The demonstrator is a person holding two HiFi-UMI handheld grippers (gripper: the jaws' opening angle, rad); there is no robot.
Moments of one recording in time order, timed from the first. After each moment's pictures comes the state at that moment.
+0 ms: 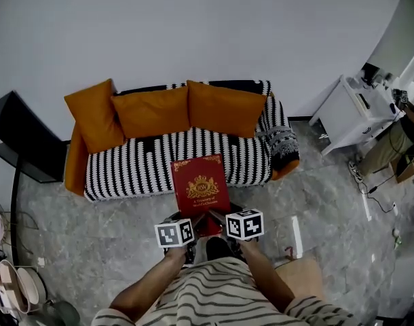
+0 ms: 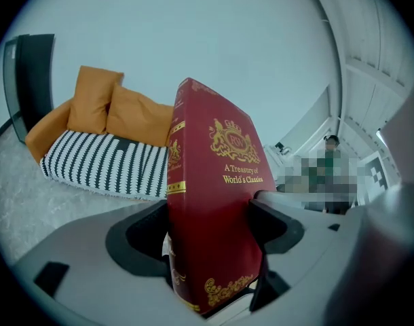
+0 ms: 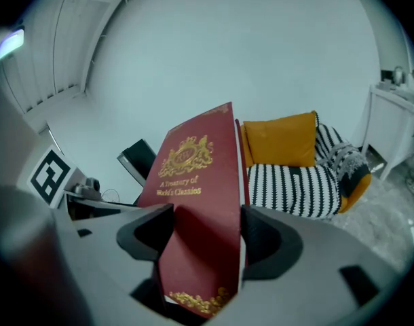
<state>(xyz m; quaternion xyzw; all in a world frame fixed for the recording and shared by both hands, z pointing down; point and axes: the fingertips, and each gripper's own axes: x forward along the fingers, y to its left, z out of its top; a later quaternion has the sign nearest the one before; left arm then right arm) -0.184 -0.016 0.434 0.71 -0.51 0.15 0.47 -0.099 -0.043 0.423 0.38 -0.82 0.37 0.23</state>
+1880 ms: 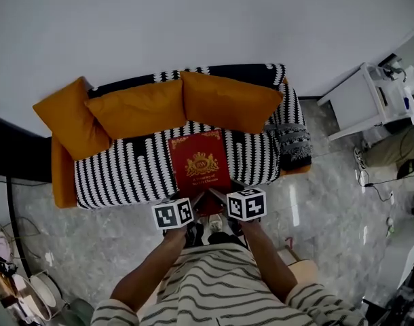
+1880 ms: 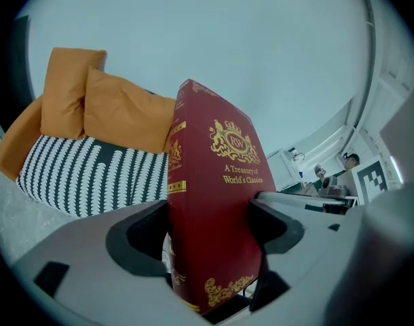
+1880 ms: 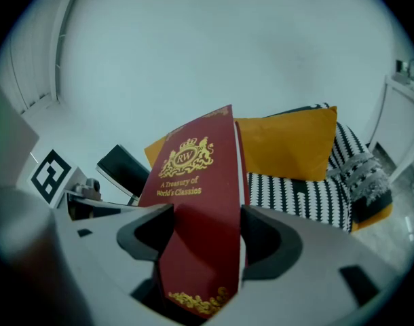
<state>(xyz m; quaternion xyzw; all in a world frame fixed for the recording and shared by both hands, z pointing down) -0.213 -0.288 0.494 0.67 -0.48 0.17 0.54 -0.126 -0.315 0.483 0.38 -0.78 0.42 0.27</state>
